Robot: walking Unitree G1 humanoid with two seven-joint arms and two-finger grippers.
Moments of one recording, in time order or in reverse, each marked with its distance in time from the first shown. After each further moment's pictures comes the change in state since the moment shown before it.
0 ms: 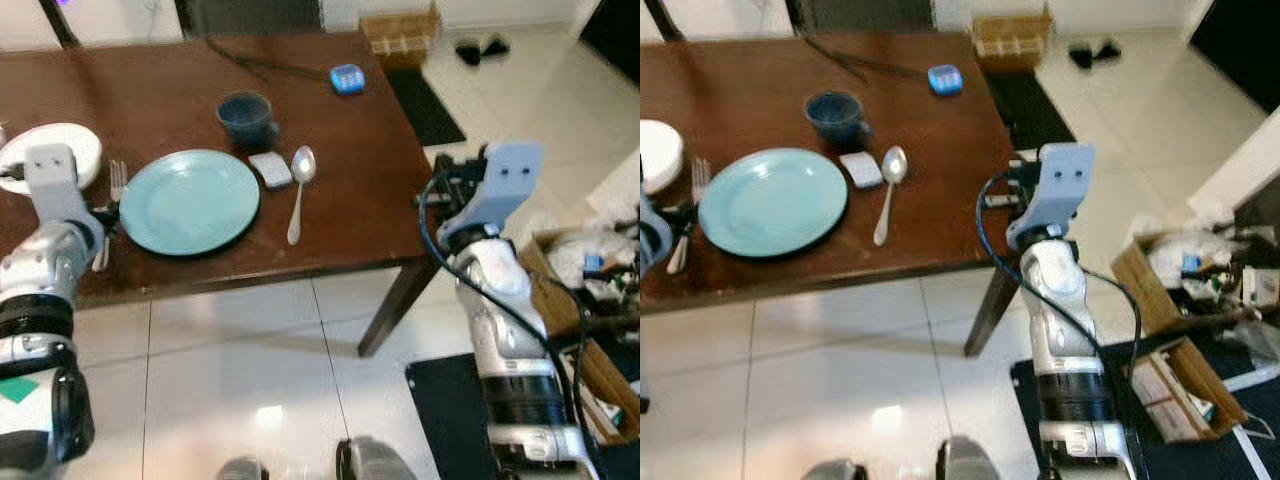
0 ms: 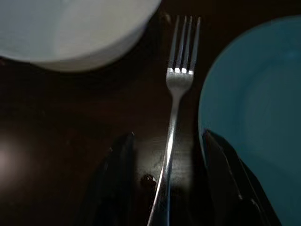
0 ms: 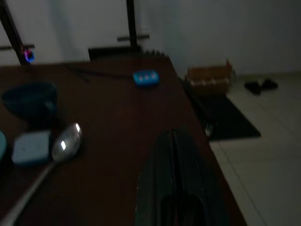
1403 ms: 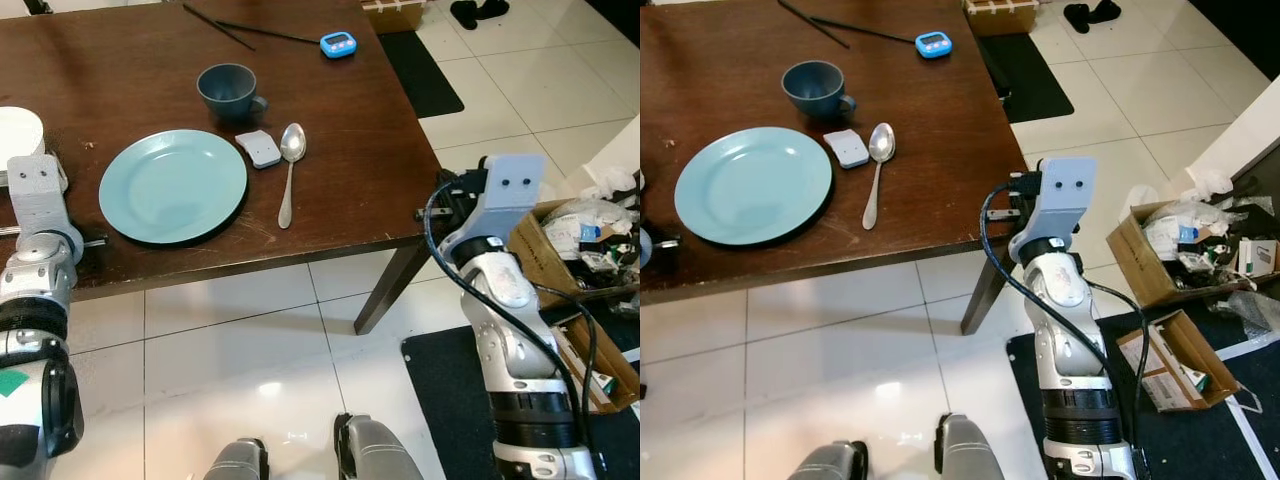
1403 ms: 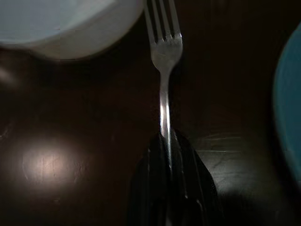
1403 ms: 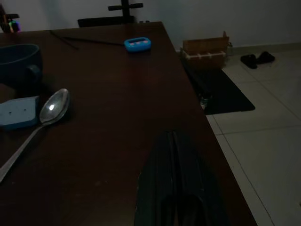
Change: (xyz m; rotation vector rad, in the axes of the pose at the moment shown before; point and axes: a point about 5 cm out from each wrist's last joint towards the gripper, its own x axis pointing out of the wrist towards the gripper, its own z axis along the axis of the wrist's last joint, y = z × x) left arm 0.001 0.014 -0.002 0.114 -0.159 0.209; right arm -0.006 0.001 0.007 -0.010 0.036 0.014
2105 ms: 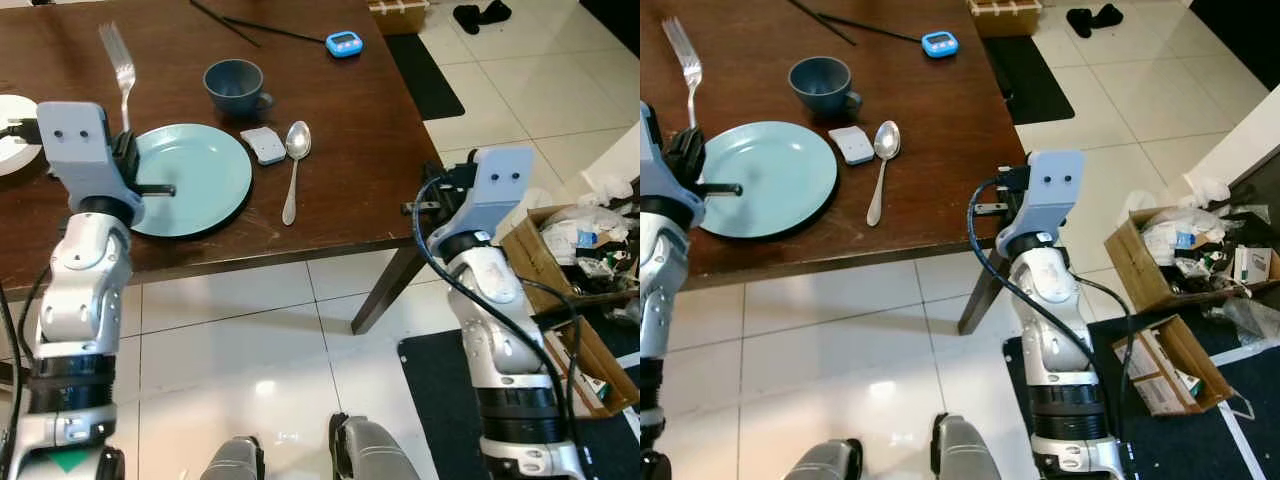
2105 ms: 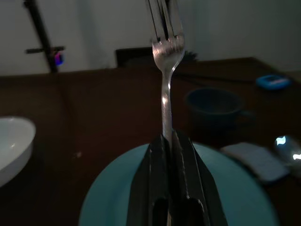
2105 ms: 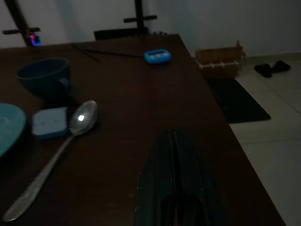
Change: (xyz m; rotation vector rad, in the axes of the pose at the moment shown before) left arm -0.093 -0.075 0.071 -0.124 -0.545 -0.387; right arm 0.003 0.017 0.004 0.048 -0.041 0.021
